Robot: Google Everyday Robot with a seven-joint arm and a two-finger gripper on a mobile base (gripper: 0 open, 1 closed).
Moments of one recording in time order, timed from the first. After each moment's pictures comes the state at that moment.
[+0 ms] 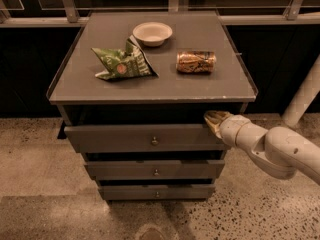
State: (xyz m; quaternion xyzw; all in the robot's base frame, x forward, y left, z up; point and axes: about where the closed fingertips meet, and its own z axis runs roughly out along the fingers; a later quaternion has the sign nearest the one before) arm 0.634 -0.194 0.685 -0.34 0.75 0.06 0.57
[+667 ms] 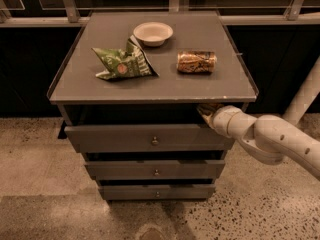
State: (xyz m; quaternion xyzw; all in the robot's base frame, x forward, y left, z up) arm 0.667 -0.176 0.697 -0.37 0.73 0.04 0.58
